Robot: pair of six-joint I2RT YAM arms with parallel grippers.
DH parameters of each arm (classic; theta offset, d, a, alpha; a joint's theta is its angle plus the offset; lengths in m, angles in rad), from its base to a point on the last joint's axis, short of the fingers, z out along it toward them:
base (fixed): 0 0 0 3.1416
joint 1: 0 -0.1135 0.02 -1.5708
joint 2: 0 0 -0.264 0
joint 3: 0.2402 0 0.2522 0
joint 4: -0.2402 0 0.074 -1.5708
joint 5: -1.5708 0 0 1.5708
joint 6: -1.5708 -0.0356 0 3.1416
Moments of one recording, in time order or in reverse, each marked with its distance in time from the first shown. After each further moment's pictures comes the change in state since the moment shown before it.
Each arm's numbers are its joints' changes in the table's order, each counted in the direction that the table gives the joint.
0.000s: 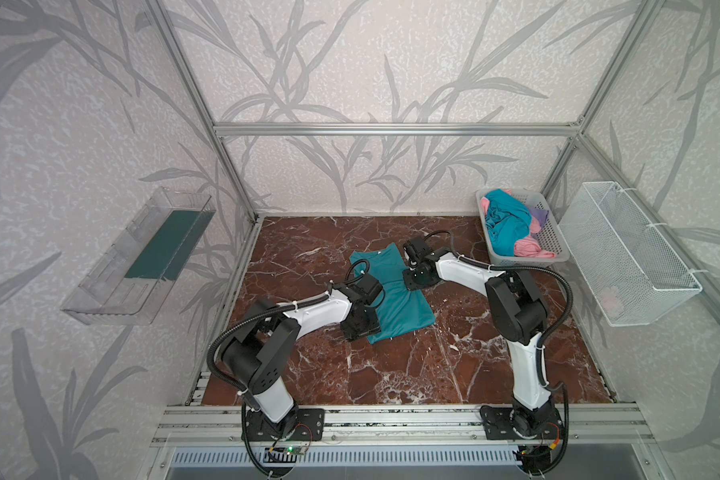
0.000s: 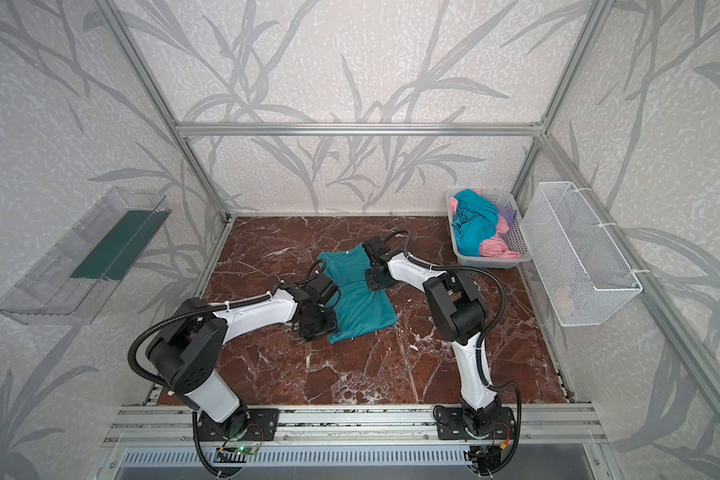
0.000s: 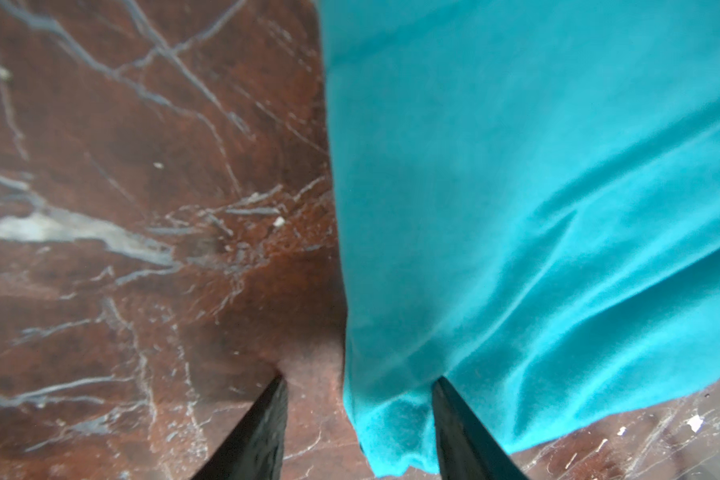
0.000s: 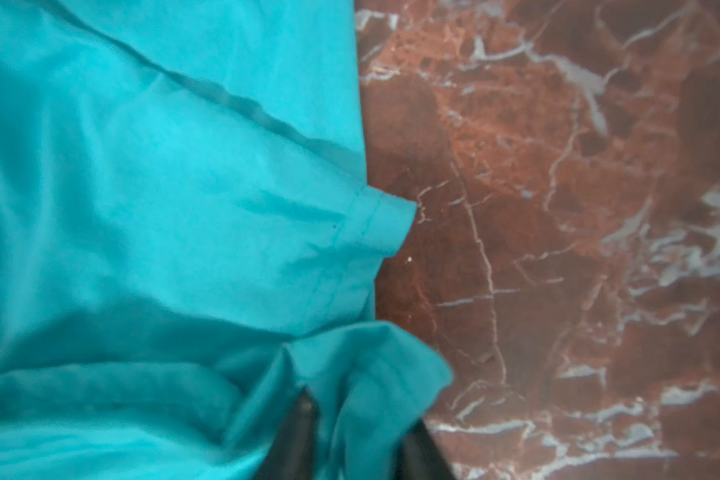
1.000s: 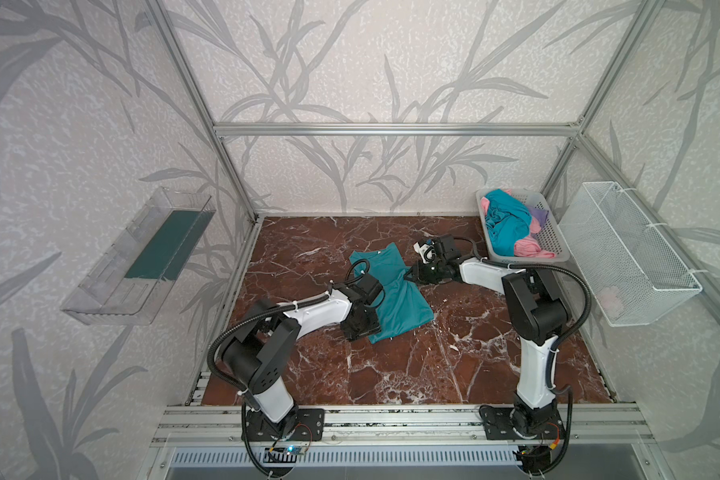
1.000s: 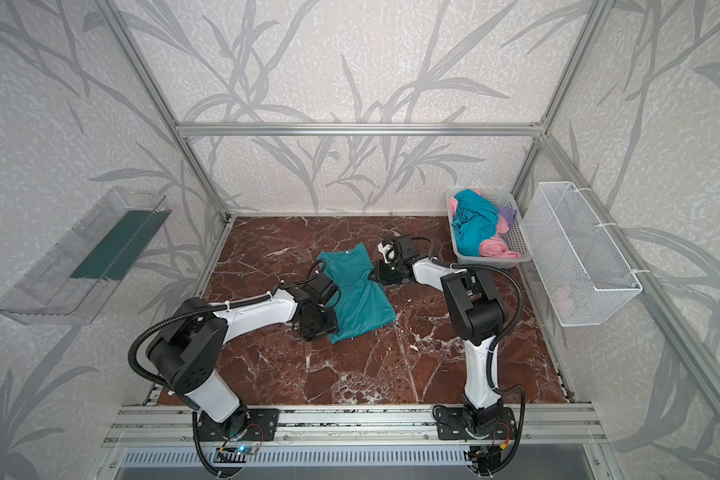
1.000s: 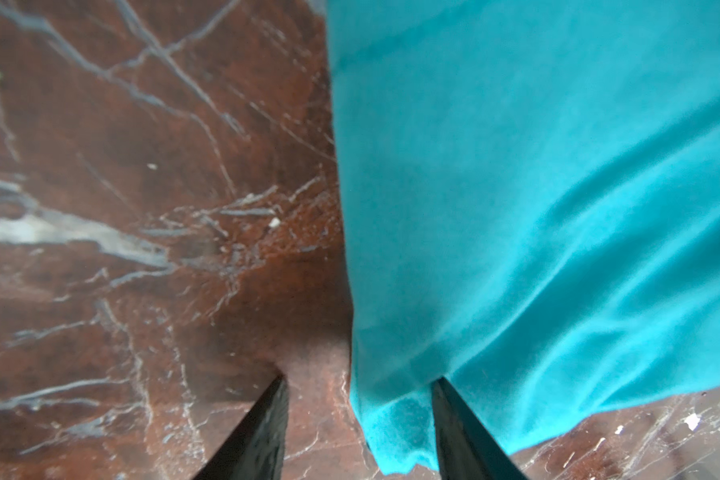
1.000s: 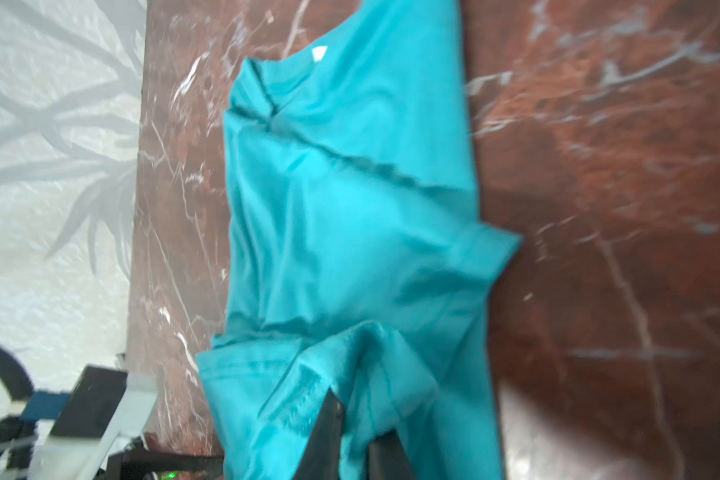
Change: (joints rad) left arm 0.000 -0.003 0.000 0.002 -0.003 0.000; right arm 0.184 0.048 -0.228 0.438 0.635 -0.192
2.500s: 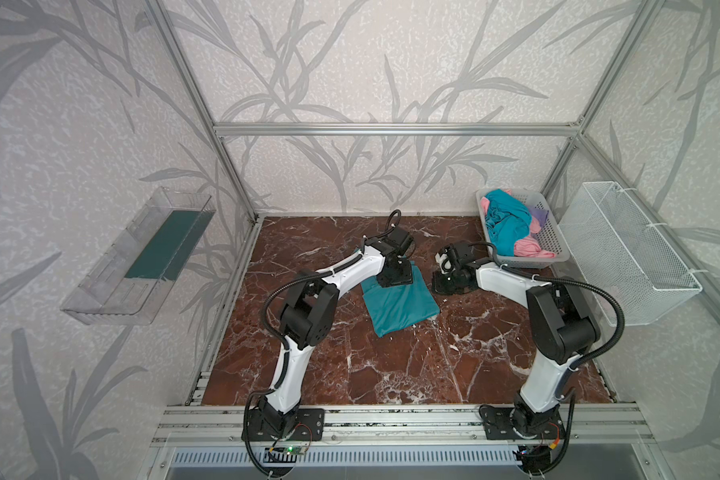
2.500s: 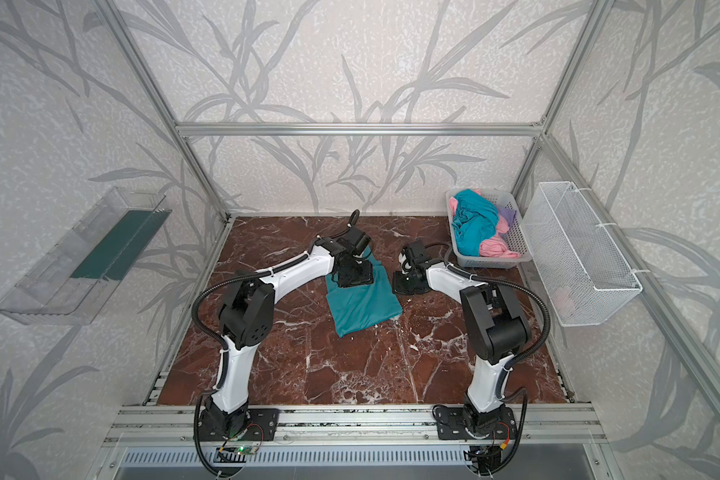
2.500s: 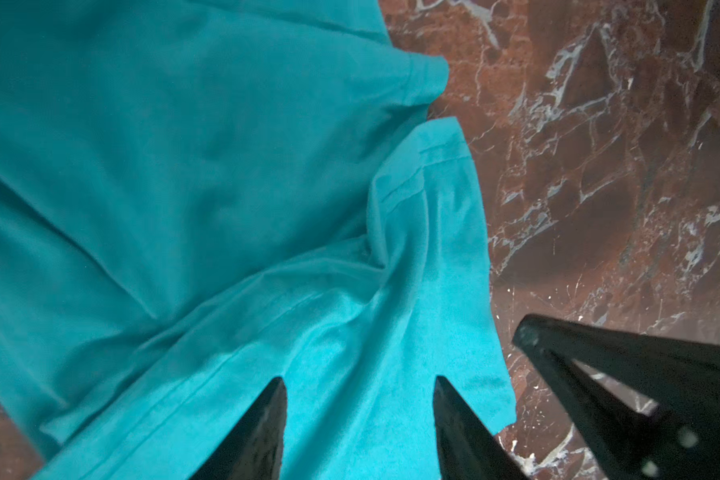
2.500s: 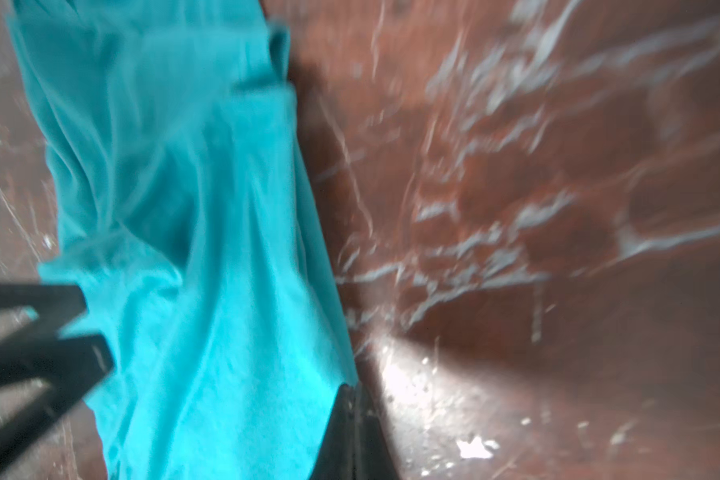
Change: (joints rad) left arm -0.014 -0.466 0.802 -0.126 0.026 -0.269; right arm -0.011 0.235 -0.170 -0.278 -0.328 0.127
